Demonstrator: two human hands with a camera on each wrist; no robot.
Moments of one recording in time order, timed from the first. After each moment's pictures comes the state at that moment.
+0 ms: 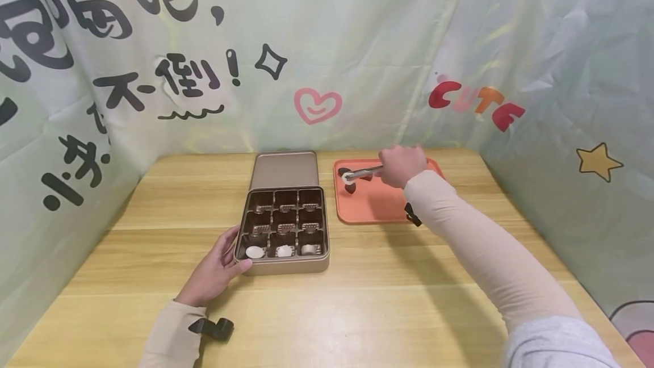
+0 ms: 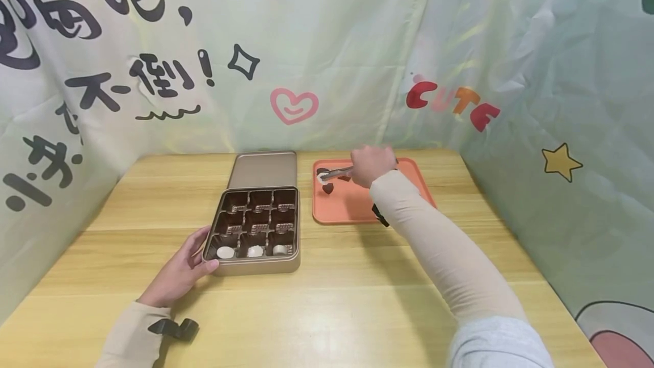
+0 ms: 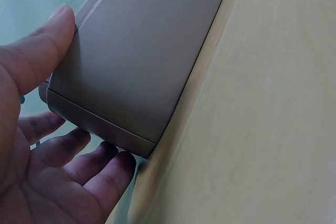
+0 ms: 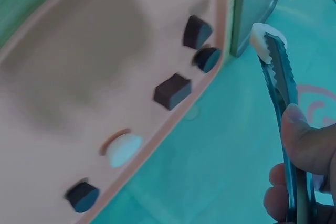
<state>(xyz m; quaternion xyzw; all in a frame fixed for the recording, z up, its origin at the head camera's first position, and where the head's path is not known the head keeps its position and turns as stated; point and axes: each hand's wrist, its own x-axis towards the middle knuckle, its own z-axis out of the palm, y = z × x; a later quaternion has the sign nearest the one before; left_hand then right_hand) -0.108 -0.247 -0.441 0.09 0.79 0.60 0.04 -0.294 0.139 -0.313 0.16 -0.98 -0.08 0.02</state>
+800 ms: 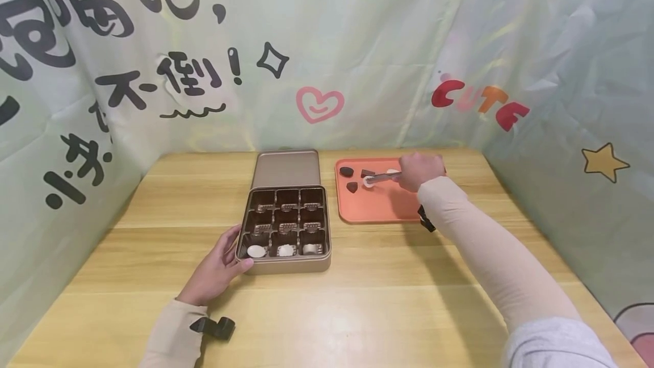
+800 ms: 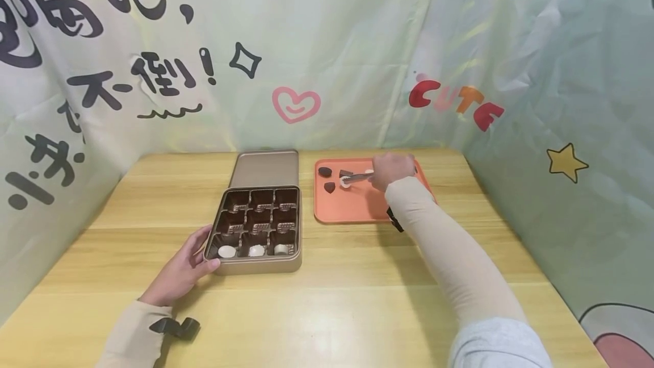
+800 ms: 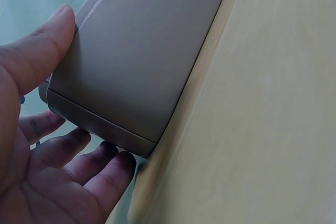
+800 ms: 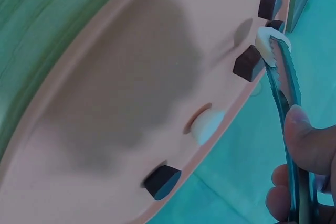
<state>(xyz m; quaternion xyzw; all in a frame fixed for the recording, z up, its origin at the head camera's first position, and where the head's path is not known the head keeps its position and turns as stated) -0.107 -0.247 -0.440 0.09 0.80 0.59 0.04 -0.307 0.180 -0.340 0.13 -0.99 -0.07 0.01</state>
